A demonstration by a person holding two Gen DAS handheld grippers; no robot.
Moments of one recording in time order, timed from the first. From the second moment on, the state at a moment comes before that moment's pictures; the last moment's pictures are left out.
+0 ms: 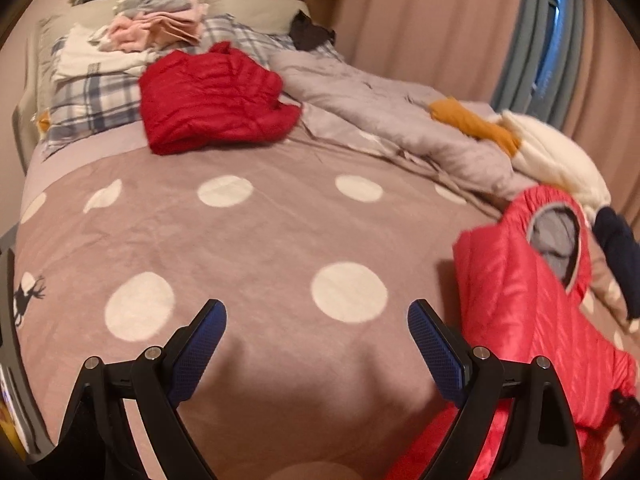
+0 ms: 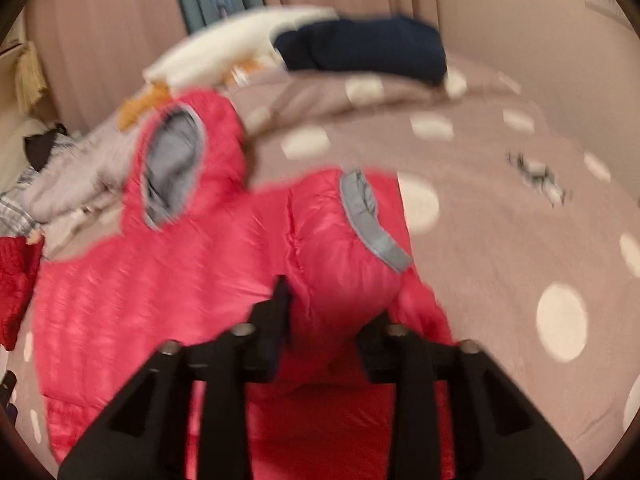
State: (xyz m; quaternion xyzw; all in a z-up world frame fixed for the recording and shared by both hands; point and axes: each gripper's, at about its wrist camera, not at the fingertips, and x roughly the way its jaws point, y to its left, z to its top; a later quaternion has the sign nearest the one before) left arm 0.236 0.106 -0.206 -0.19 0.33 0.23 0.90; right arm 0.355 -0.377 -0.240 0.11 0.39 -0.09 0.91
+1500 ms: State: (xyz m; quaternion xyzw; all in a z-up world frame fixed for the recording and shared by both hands) left arm 0.303 0.024 -0.264 -0.07 0.39 0.15 0.91; right arm 0.367 -0.367 -0.285 0.03 0.38 -0.05 0.92
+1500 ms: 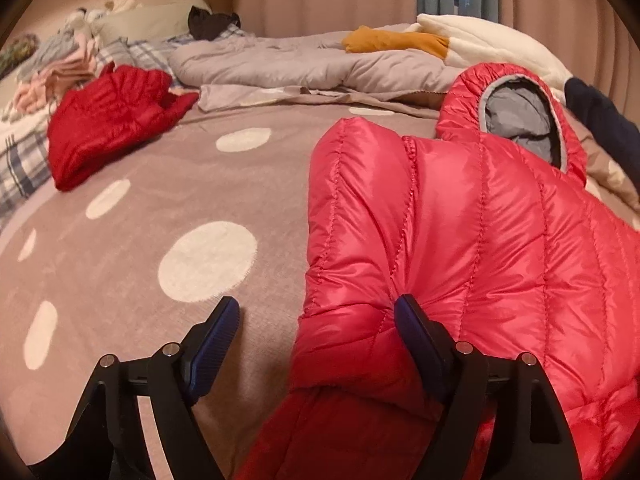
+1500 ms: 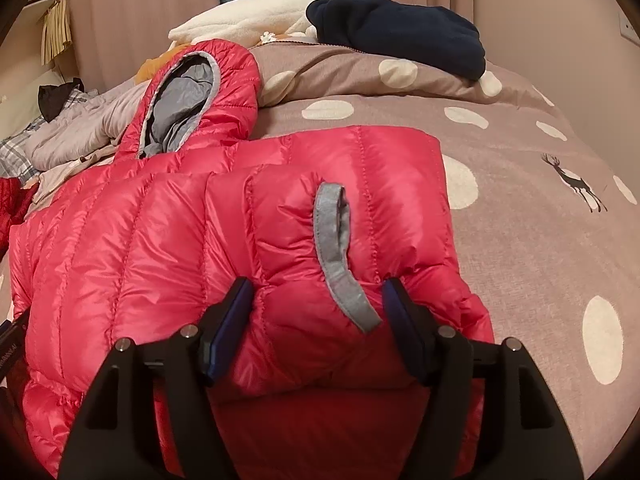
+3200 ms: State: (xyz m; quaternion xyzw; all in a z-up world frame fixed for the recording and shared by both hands) left arm 0.289 0.012 -0.264 -0.08 0.39 0.11 0.91; right arm 0.370 -0.360 -0.286 0.02 0.38 -0.07 0.92
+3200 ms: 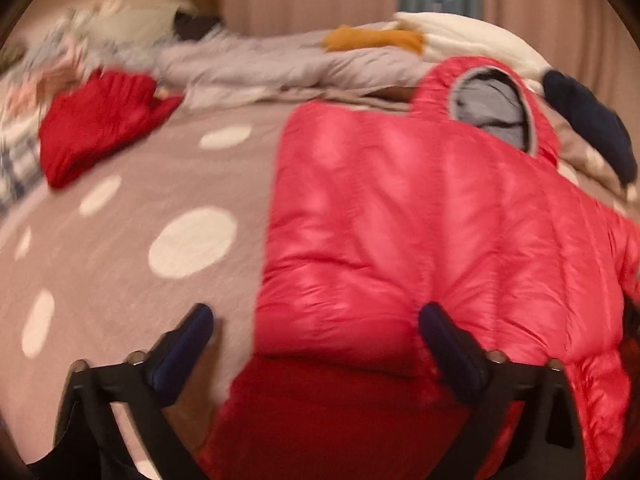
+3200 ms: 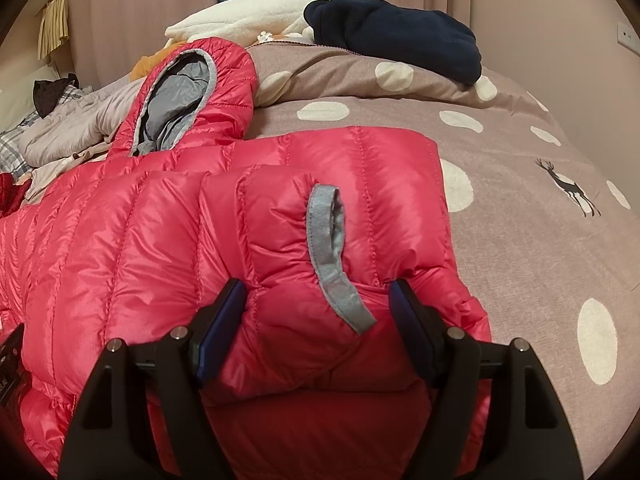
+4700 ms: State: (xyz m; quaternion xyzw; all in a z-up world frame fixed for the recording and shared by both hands) left arm 0.268 0.193 -0.258 -0.16 0.36 0.38 0.84; right arm 0.614 -0.260 -0.221 -0.03 0.37 -0.07 0.93
